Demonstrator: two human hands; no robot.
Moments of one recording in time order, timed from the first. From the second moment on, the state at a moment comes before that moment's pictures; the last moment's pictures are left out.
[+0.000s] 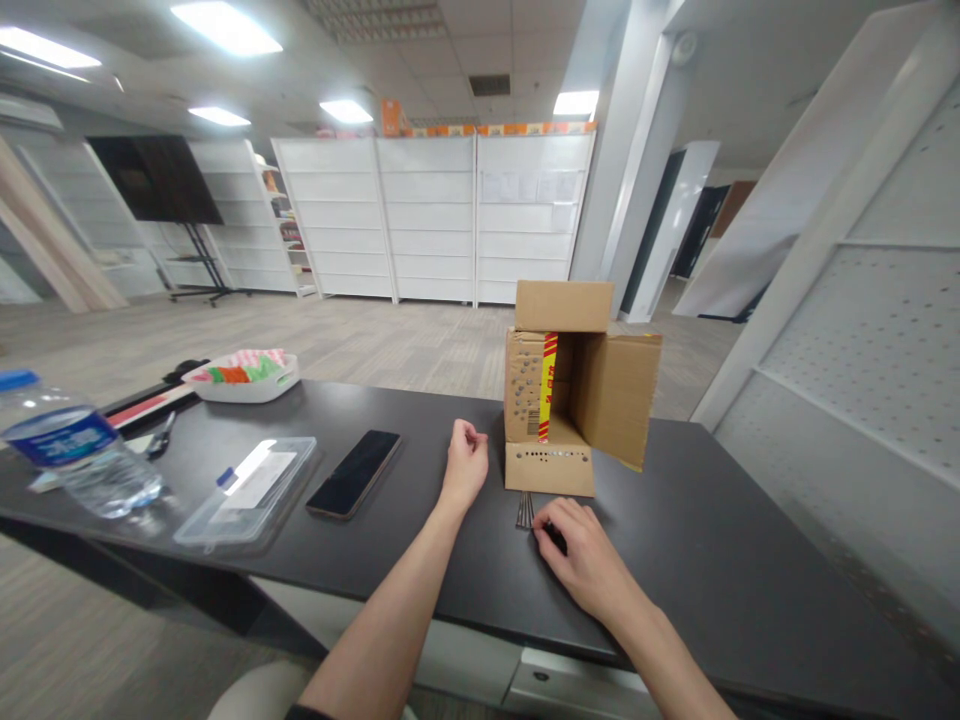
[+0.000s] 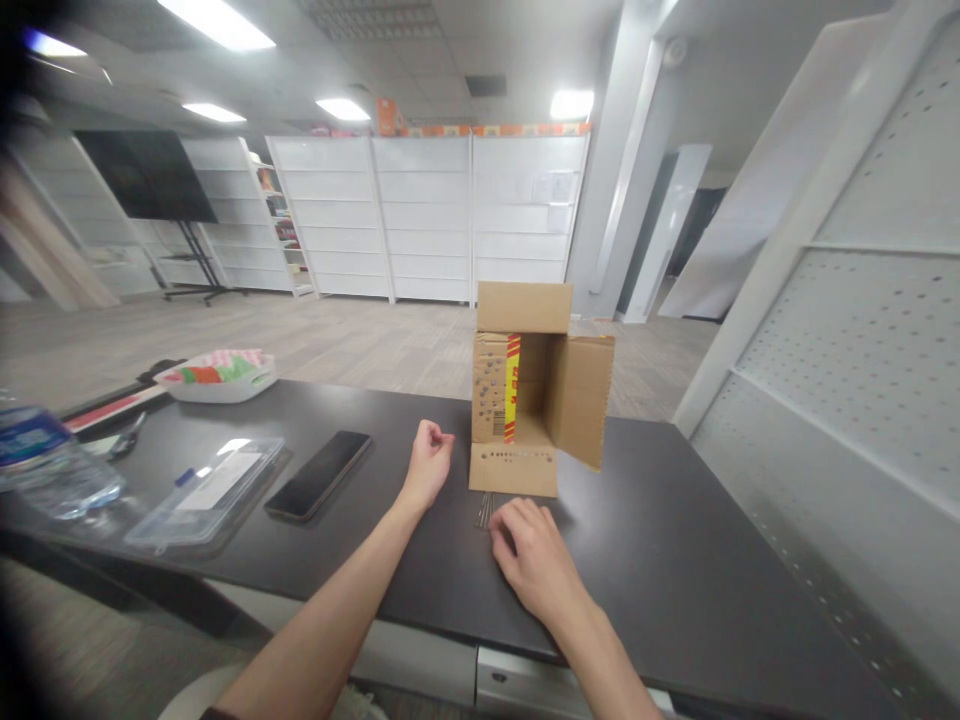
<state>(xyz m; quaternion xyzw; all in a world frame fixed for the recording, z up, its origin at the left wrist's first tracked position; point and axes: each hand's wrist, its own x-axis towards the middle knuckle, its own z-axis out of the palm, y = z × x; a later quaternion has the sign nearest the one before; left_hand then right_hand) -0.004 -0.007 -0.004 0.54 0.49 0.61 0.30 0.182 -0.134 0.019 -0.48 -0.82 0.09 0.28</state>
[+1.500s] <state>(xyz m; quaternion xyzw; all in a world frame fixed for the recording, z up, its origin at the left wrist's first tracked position) -0.004 -0.009 -0.003 0.55 0.49 0.61 0.29 0.182 -0.134 0.016 -0.51 -0.80 0.14 0.30</state>
